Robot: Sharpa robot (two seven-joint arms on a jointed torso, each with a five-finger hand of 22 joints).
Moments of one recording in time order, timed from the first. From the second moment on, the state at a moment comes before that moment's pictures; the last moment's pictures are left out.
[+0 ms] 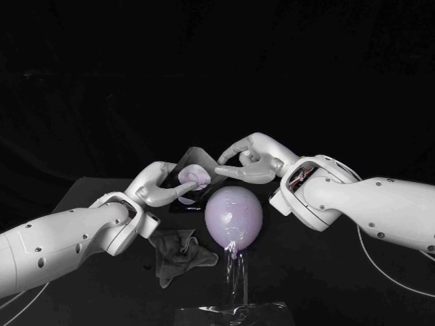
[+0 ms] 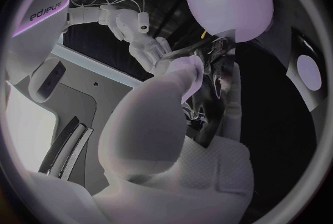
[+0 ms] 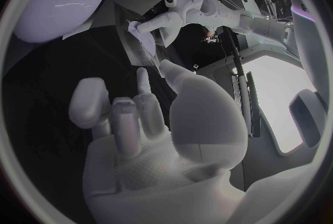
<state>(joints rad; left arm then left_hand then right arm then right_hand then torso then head) 1.11 -0.86 -0.05 1.41 -0.63 -0.39 0.61 1.54 -0.05 0.50 0.10 0.04 0.96 0.15 0.39 0.36 1.25 0.10 0.13 0.07 1.10 0.07 0.31 0.36 0.16 0.81 0.19 0.62 0.31 1.39 -0.70 -0.16 1.64 -0.96 -0.53 0.02 1.14 -0.19 0.42 0.12 0.09 1.00 0.13 0.20 0.40 1.47 0.04 1.41 1.31 1.47 -0.03 1.56 1.31 0.09 1.33 0.08 1.16 1.27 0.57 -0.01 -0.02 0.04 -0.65</state>
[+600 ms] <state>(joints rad) 1.11 -0.86 -0.05 1.45 -0.57 -0.37 0.61 1.54 -0.04 0.50 0.10 0.04 0.96 0.16 0.39 0.36 1.25 0.10 0.13 0.07 1.10 0.07 0.31 0.36 0.16 0.81 0.19 0.63 0.32 1.38 -0.68 -0.16 1.60 -0.97 -0.48 0.01 1.26 -0.10 0.46 0.07 0.05 1.03 0.11 0.22 0.41 1.47 0.04 1.42 1.31 1.47 -0.02 1.57 1.31 0.08 1.34 0.08 1.17 1.29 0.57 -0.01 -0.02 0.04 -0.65</state>
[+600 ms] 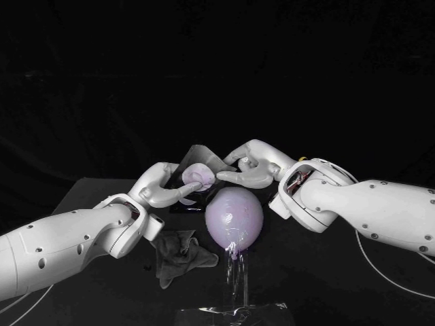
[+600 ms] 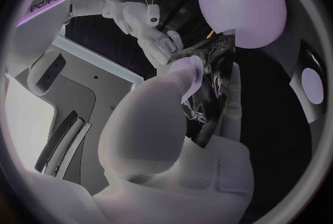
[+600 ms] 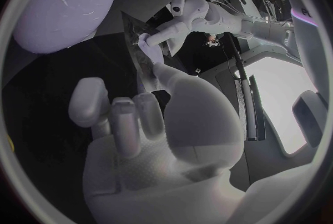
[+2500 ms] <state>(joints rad) 1.11 -0.83 -0.03 1.46 -0.52 -0.49 0.56 1.55 -0.11 0.35 0.04 0.04 1.07 0.13 0.42 0.36 1.27 0.05 0.28 0.15 1.17 0.01 0.43 0.46 0.18 0.87 0.16 0.70 0.33 1.37 -0.69 -0.16 1.61 -0.97 -0.61 0.00 1.29 -0.03 0.56 0.00 0.04 1.08 0.07 0.27 0.42 1.47 0.01 1.54 1.31 1.47 -0.05 1.57 1.31 0.08 1.37 0.06 1.22 1.31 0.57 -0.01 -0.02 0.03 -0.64</state>
